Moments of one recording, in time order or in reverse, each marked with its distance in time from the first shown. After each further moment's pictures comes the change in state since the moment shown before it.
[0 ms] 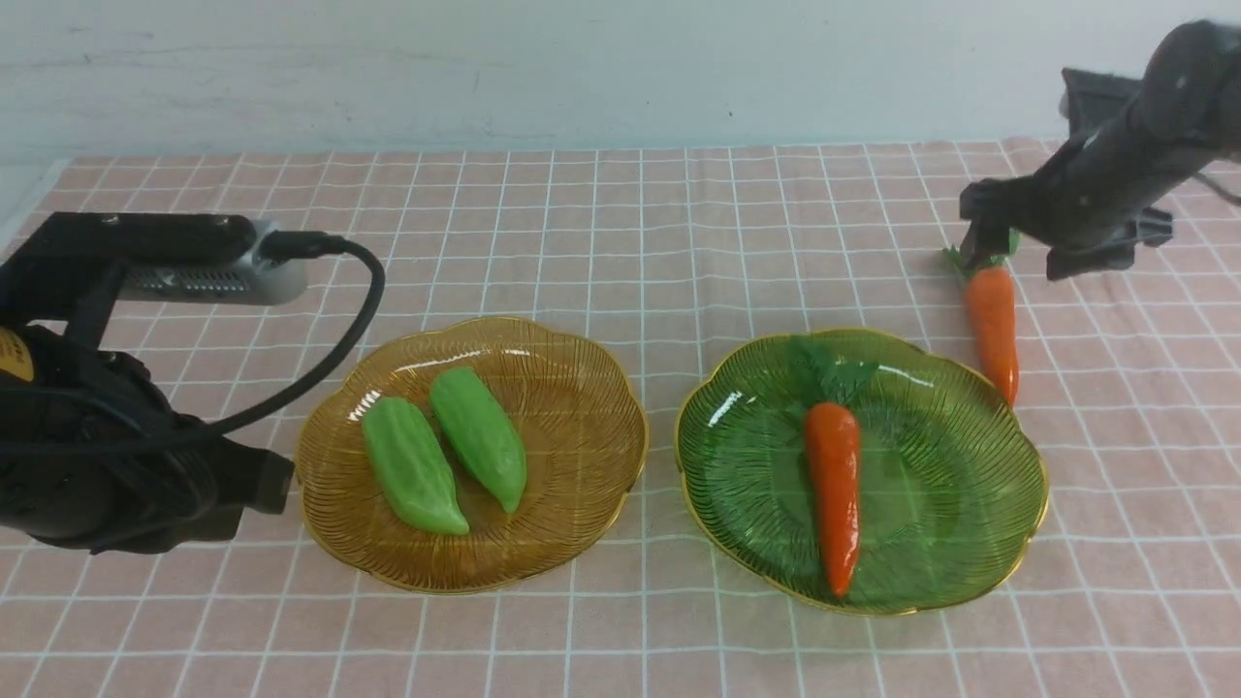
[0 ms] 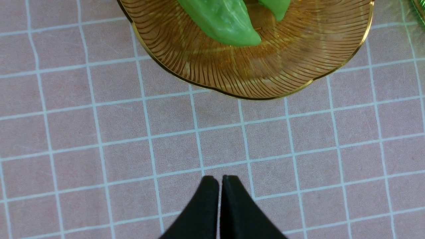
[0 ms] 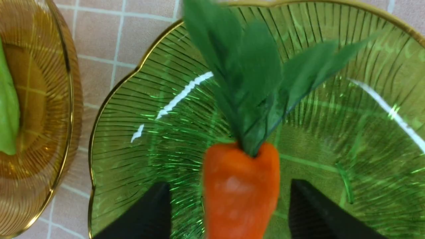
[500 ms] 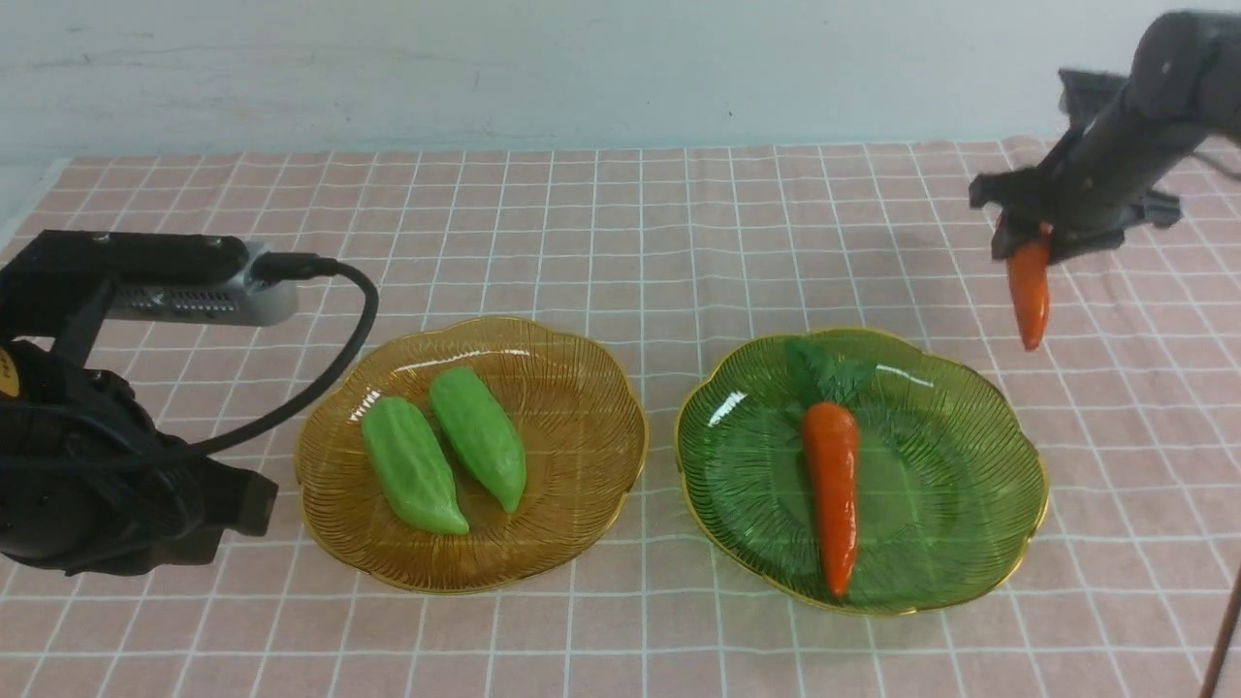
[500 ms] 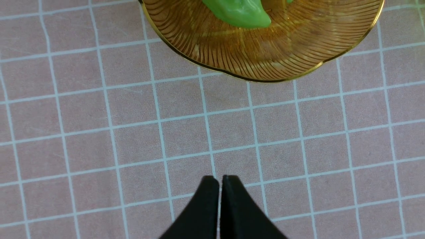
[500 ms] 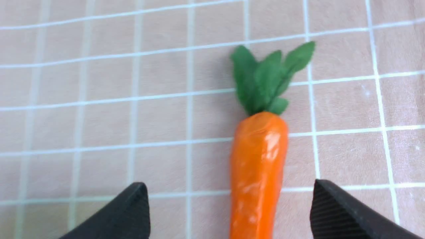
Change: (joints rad) right arm -0.030 -0.003 -0.308 -0.045 0.268 0.015; left arm 0.000 -0.023 0.000 0.024 0.054 -0.010
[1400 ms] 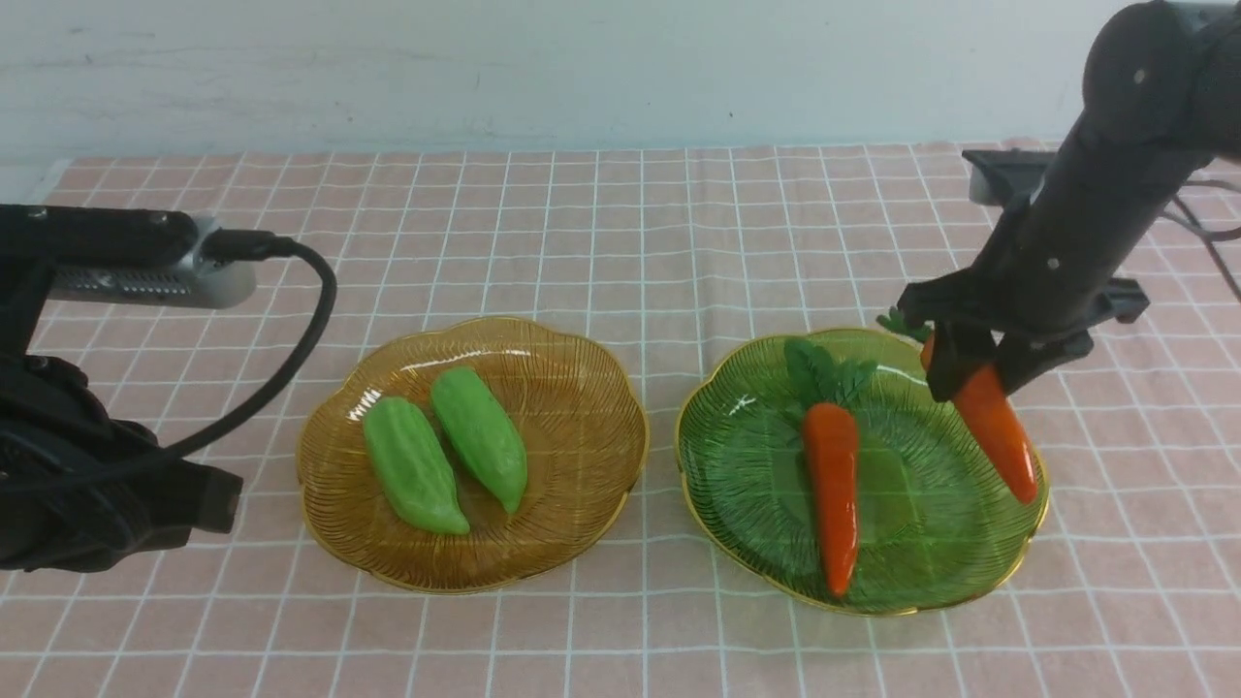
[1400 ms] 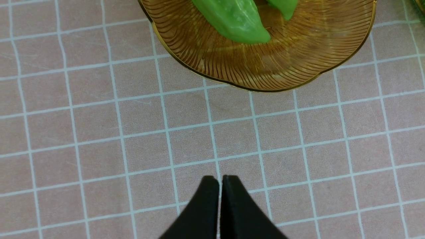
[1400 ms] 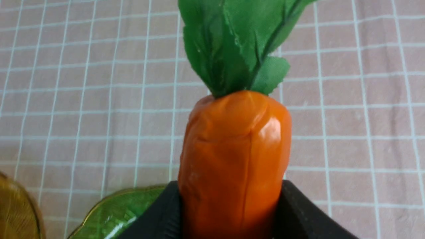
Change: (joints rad) right arm 0.210 -0.314 0.597 0.052 0.078 -0.042; left arm 0.000 -0.060 0.000 0.015 -0.007 0.004
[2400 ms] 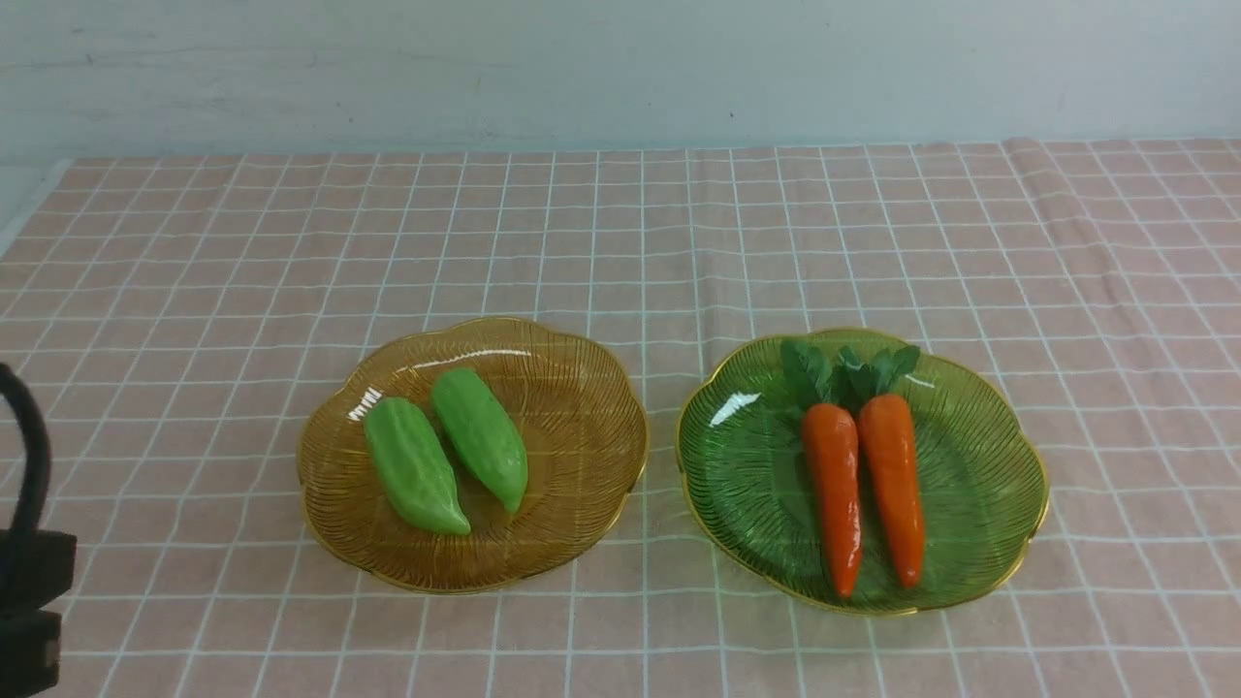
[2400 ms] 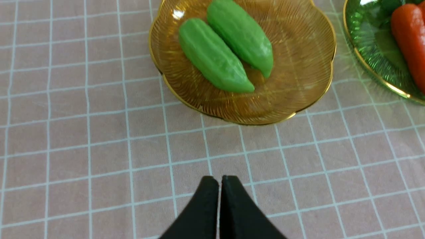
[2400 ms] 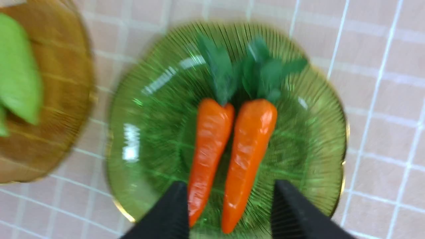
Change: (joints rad) right arm 0.001 -0.936 0.128 0.064 -0.122 -0.071; left arm 0.000 -0.400 0.169 0.008 -0.101 -0.004
